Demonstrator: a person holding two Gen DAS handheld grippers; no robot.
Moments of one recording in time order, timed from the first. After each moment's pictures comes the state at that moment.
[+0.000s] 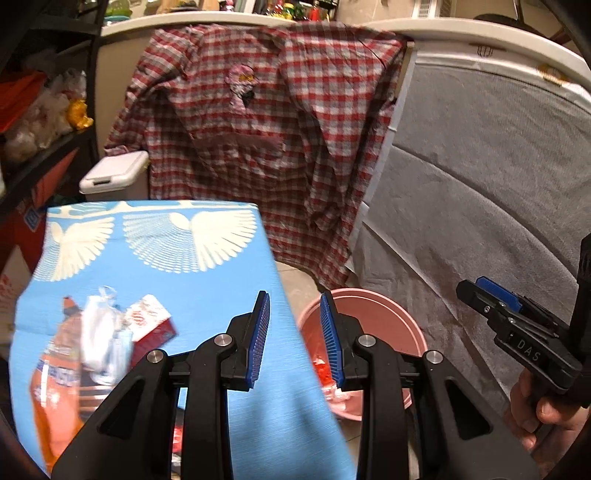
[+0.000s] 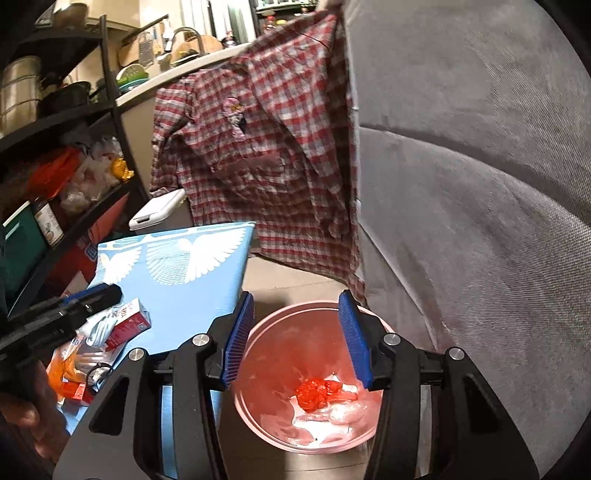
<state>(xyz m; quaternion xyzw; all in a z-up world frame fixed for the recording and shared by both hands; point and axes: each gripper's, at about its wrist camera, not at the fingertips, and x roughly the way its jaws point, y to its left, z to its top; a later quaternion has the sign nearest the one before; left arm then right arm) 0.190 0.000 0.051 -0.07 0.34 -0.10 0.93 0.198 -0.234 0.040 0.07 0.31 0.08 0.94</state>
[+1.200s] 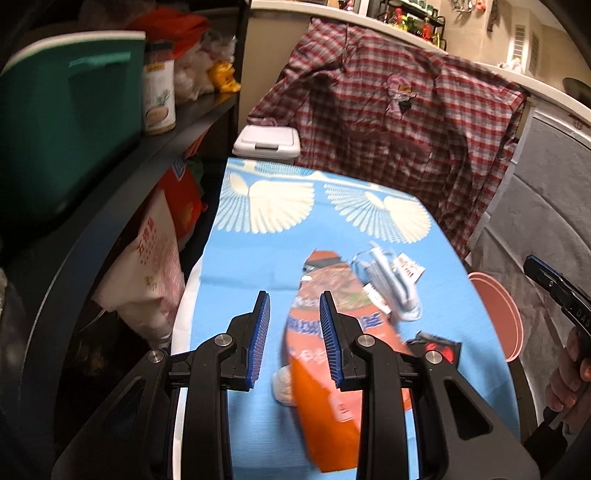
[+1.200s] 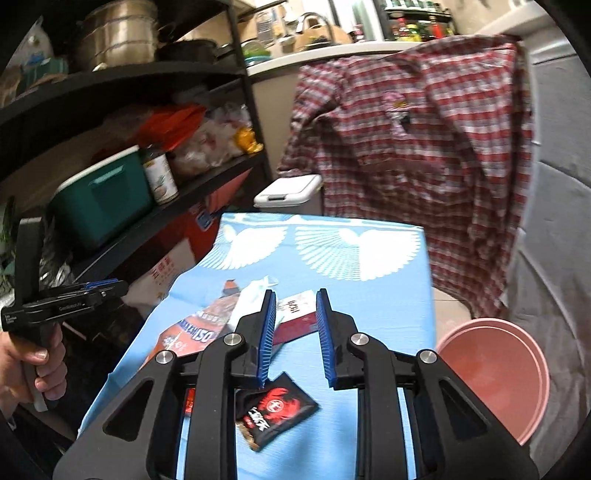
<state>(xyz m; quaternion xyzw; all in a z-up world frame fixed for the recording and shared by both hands) 0.116 0.273 0.024 -0.10 0.37 0.03 0.92 0.176 -0.015 0.046 0.02 0.29 0.27 0.92</state>
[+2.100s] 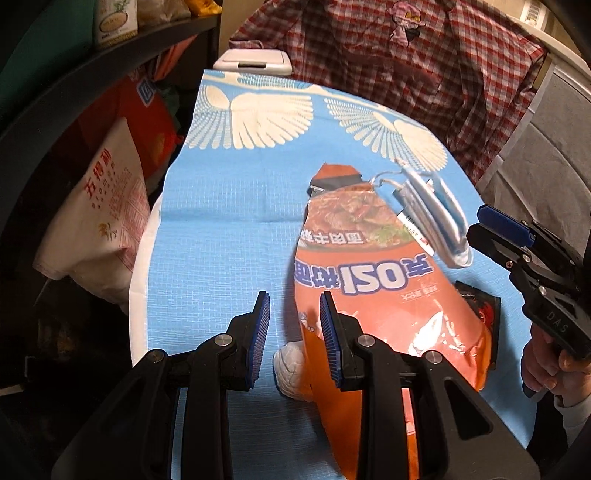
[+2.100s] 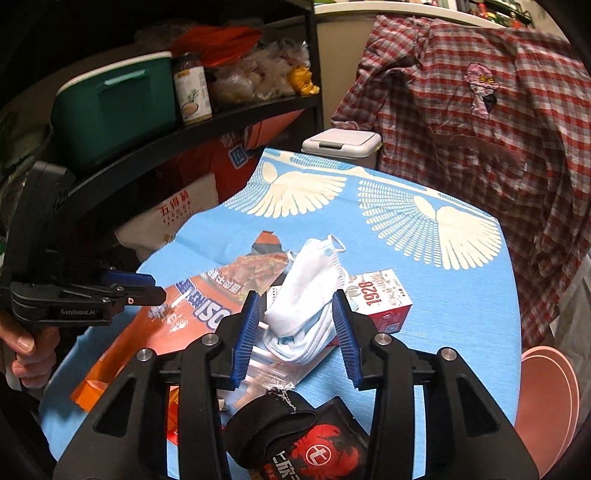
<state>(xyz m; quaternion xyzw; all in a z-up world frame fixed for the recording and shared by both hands) 0.159 0.277 -0.055 -0.10 0.48 -0.01 0.87 0.215 0.084 -0.024 -0.07 0.34 0.33 0.88</state>
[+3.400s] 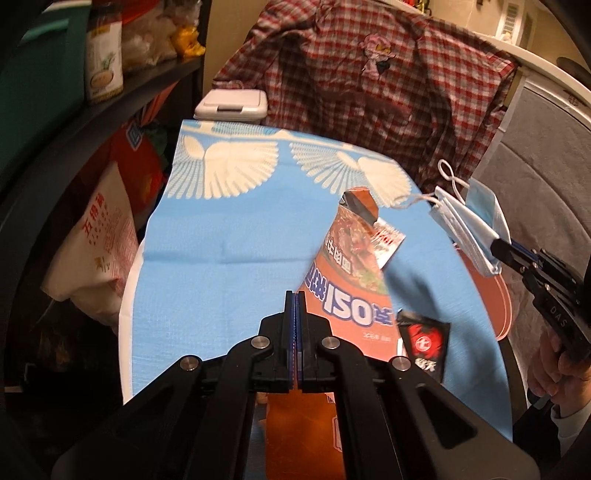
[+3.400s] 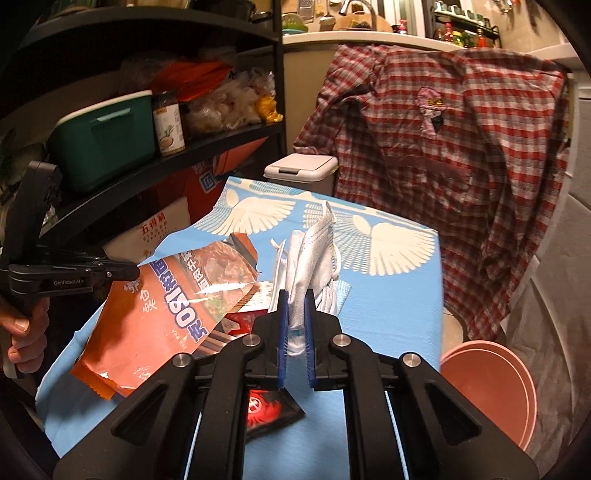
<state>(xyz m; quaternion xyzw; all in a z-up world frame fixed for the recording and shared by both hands) 0.145 0.235 0.001 -0.10 0.42 -0.03 0.90 0.188 -0.006 0.025 -0.06 0.30 0.28 0.91</state>
